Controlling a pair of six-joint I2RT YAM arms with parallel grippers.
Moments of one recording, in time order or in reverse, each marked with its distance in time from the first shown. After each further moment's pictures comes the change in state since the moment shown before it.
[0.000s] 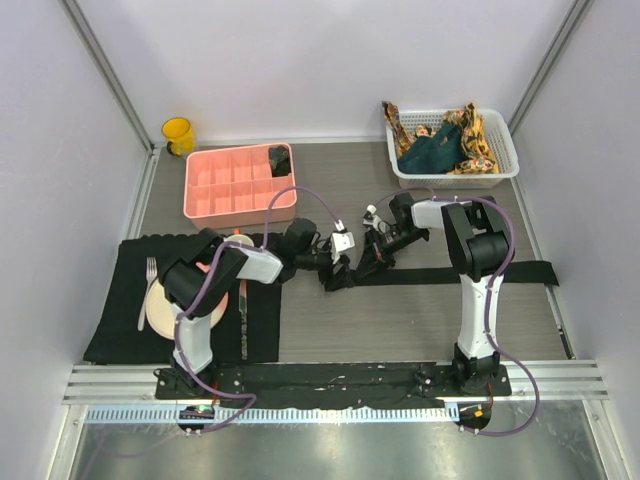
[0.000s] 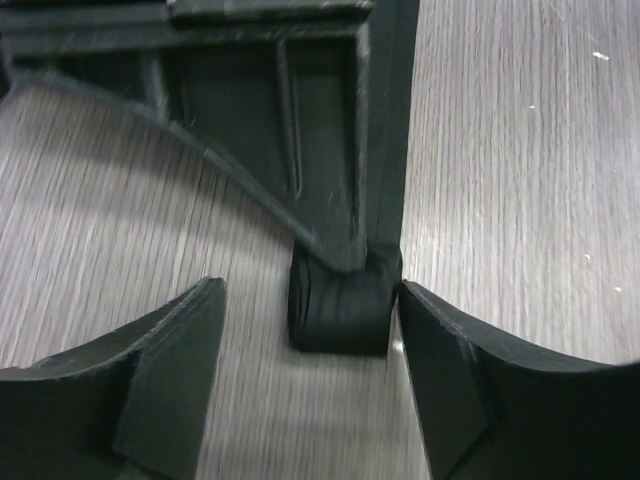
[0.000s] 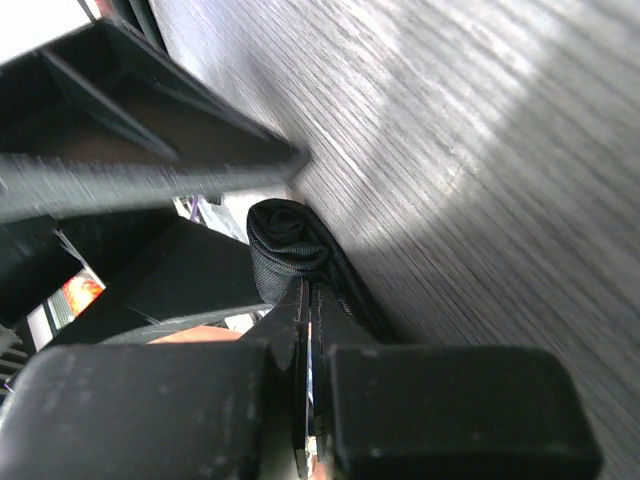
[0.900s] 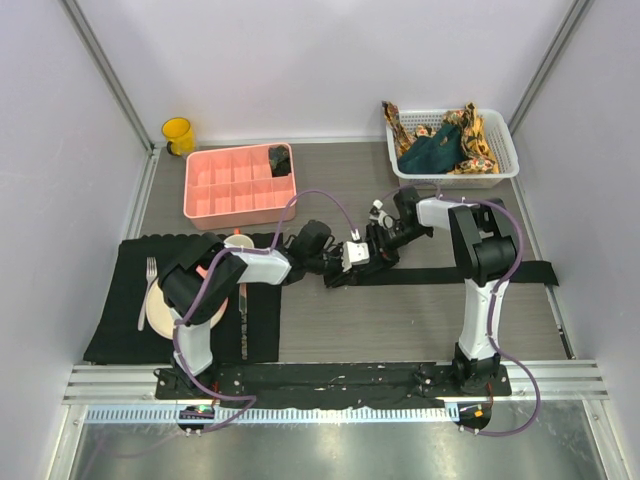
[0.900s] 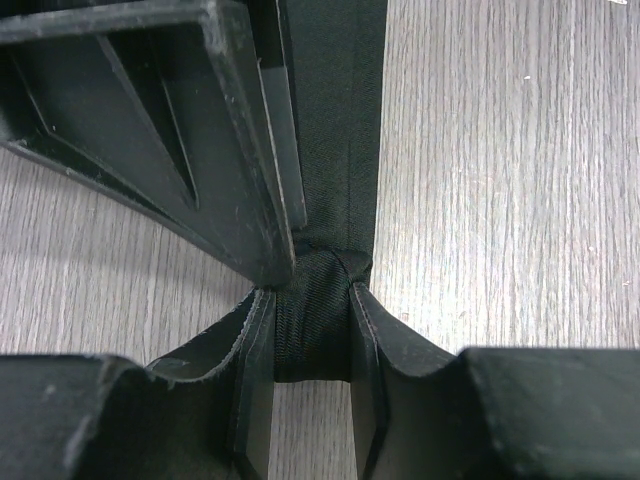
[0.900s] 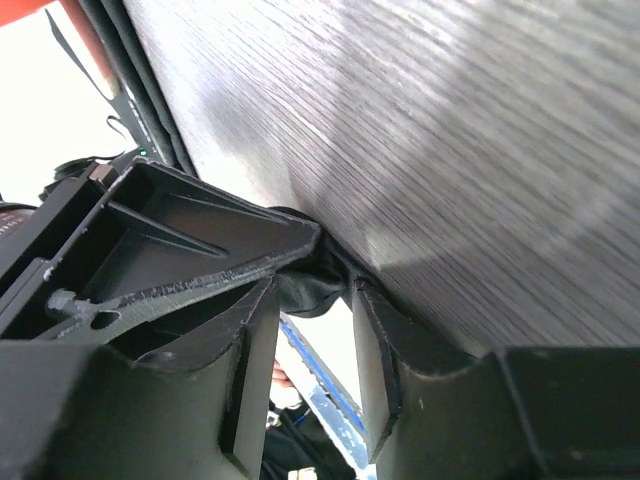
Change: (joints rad) left arm -0.080 -0.019 0.068 -0.181 -0.124 0.162; right arm -0.018 -0.071 -0.007 0.008 0.080 0.093
